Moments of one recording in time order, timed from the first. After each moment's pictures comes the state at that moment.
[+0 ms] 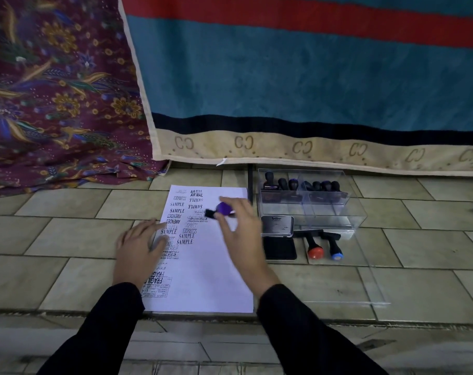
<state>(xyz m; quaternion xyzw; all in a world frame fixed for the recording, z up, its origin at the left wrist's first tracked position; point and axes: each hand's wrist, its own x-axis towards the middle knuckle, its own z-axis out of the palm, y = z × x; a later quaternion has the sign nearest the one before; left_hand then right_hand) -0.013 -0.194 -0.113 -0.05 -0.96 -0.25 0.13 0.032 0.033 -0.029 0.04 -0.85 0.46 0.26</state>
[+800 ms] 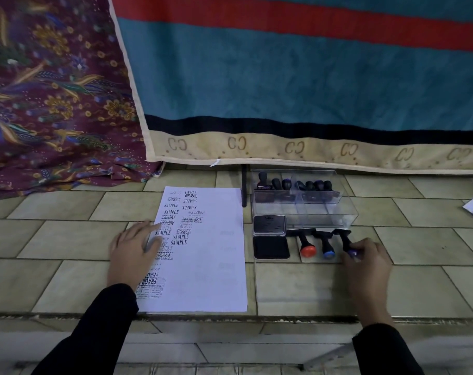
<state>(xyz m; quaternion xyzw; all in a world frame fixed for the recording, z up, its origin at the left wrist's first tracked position) -0.009 -0.191 -0.108 -0.04 -0.96 -0.26 0.12 0.115 0.238 -0.086 -0.26 -0.86 0.31 0.30</state>
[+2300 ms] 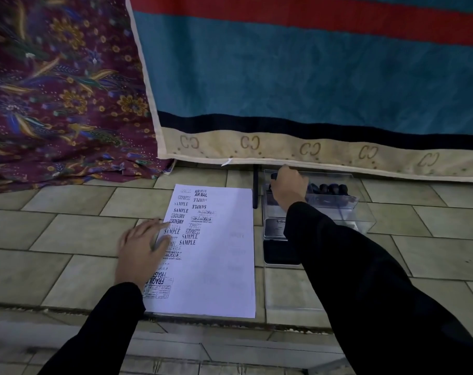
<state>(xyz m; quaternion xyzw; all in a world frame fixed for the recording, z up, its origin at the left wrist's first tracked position) -0.011 -0.193 -0.108 -0.04 -0.96 -0.25 0.11 -0.098 0.137 -0.028 -0.18 -0.97 0.13 0.10</state>
